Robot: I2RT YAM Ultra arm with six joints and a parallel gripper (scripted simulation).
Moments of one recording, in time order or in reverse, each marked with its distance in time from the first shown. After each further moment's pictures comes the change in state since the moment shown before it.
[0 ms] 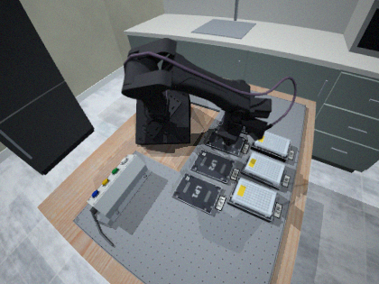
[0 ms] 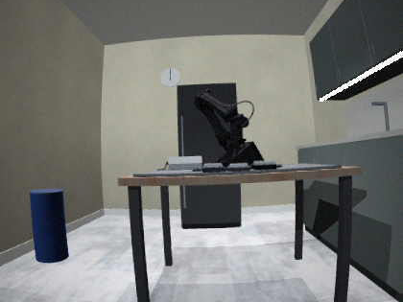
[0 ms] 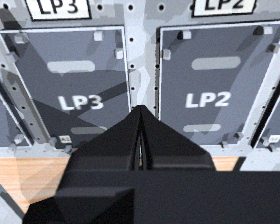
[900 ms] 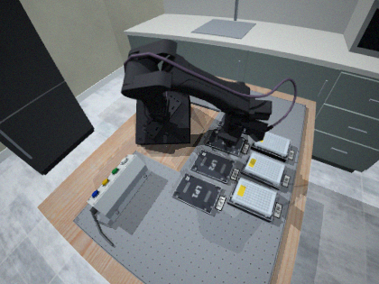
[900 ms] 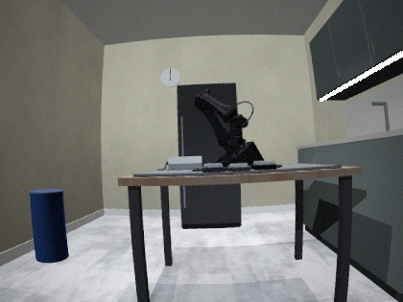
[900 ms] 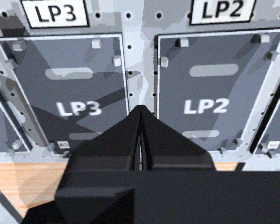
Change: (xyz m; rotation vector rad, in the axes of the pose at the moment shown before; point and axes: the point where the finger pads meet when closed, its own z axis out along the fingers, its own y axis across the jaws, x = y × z) arm -0.005 -0.002 0.004 -0.003 -0.012 -0.001
